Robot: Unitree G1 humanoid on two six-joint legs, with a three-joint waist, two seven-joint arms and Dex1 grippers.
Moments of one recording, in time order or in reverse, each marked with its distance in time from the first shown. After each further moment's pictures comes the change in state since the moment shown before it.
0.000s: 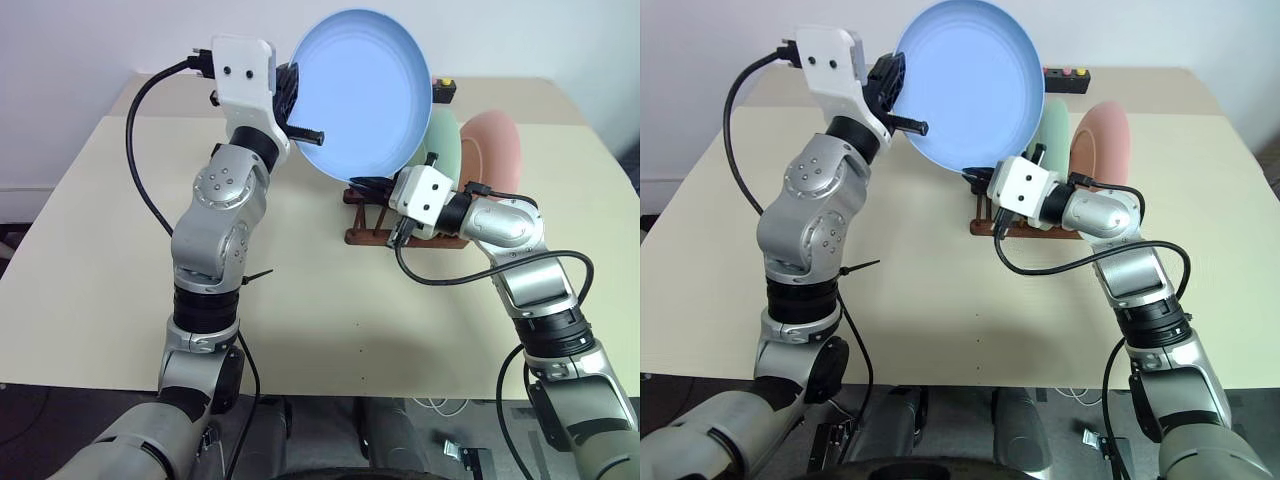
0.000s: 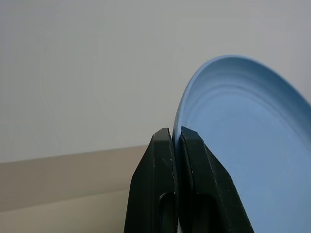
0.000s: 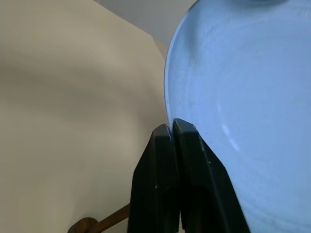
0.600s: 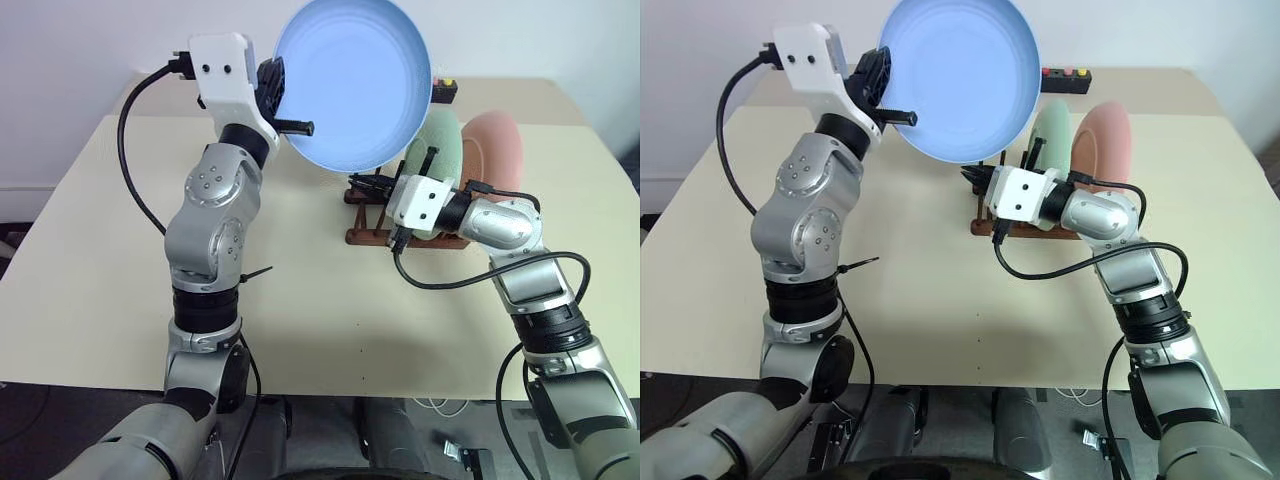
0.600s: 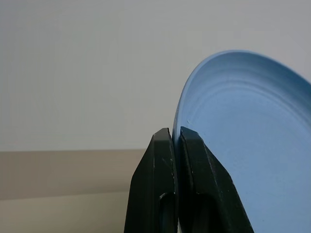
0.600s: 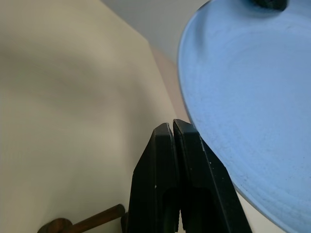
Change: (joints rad) left arm -0.003 -0.034 0.069 0.000 -0.031 -0.005 0.018; right arm -0.013 0.001 0.007 0.072 -0.102 -0.181 -0.019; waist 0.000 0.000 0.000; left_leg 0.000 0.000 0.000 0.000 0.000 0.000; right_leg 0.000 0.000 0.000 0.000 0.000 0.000
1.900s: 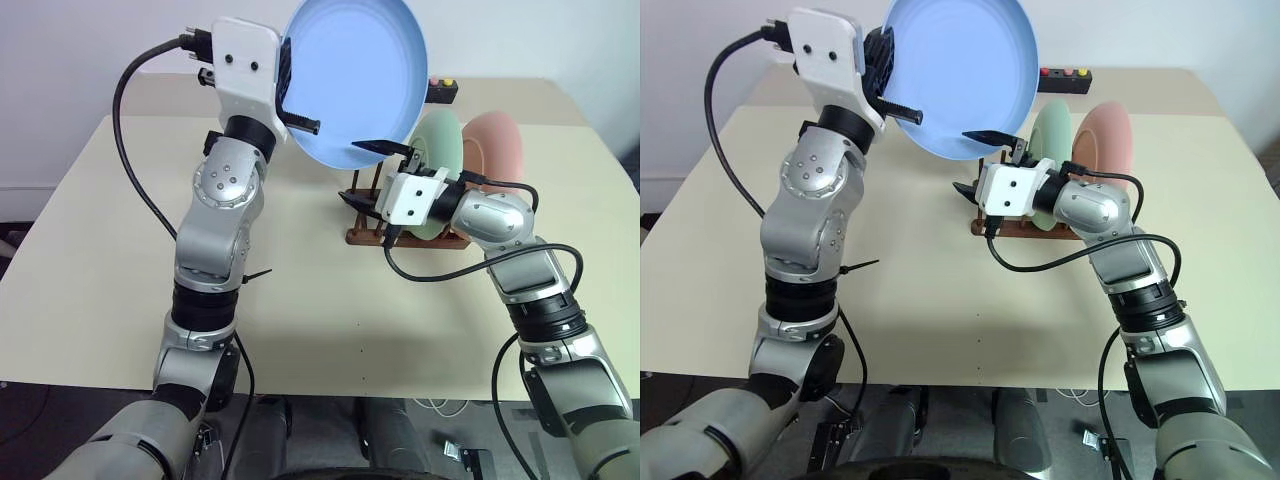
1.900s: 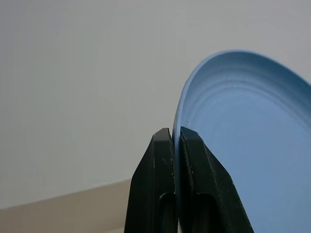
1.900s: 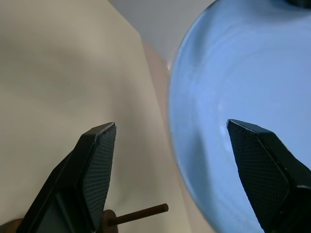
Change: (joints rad) left arm -0.009 0.055 -0.123 -0.008 0.185 -0.104 -0.010; right arm -0.061 0.010 0.031 0.054 -0.119 -0.056 -0.064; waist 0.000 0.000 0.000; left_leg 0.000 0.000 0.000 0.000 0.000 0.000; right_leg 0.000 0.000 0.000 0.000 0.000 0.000
